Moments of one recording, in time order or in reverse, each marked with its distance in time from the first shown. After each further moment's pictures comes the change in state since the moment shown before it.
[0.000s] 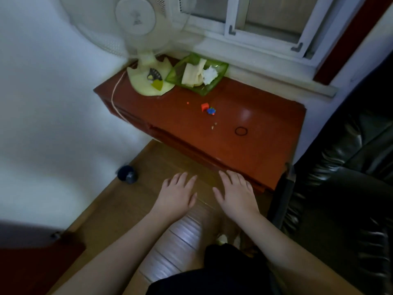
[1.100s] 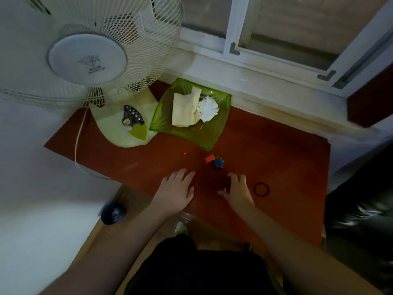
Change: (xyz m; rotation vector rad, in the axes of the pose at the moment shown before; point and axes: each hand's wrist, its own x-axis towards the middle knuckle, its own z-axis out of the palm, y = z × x) left_hand 0.305 -0.164 -0.033 -0.142 -0.113 0.154; right_hand 0.324 0.011 0.011 0.439 -0.123 0.459
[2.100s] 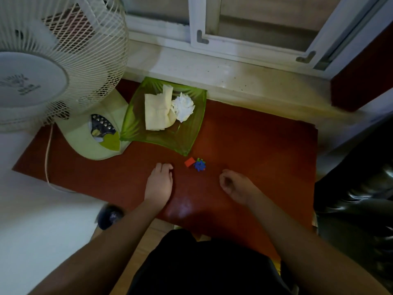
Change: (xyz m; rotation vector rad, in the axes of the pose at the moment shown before) left_hand 0.076 -0.006 0.040 -0.194 0.273 -0.192; right_hand 0.032 0.024 -0.053 1.605 -0.190 0.507
